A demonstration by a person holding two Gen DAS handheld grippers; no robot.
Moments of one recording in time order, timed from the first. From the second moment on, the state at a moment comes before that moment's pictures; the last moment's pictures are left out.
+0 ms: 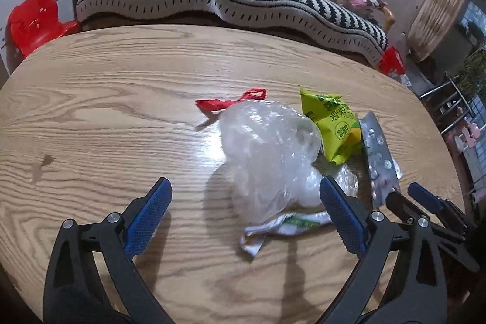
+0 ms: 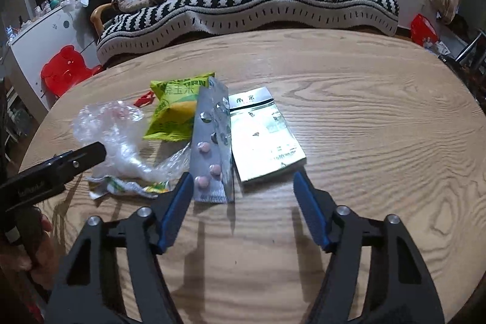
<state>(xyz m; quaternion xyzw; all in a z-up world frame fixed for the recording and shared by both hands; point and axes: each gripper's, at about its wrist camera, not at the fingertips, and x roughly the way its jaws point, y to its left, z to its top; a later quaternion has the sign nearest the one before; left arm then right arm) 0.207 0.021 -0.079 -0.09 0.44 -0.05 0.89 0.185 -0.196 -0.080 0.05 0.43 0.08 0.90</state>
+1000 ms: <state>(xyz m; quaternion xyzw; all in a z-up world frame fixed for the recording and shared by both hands) 0.165 0.039 -0.031 -0.11 0.41 -0.07 0.90 0.136 -0.196 -0.030 0.05 0.40 0.07 0.91</state>
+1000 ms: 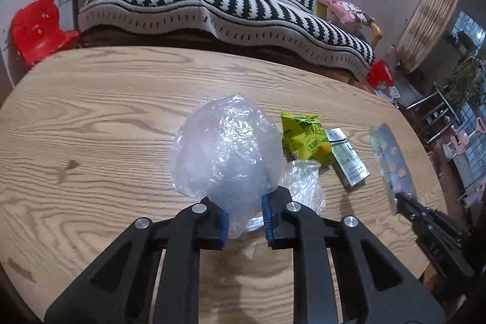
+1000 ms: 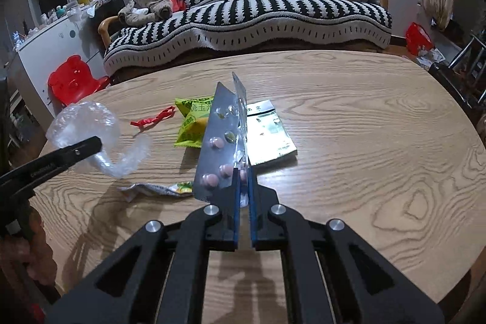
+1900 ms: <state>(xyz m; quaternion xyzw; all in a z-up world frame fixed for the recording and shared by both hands) 0.084 -0.144 0.006 -0.04 0.38 -0.23 0.89 -0.013 -0.393 0.018 0.09 0.36 -0.05 0.93</state>
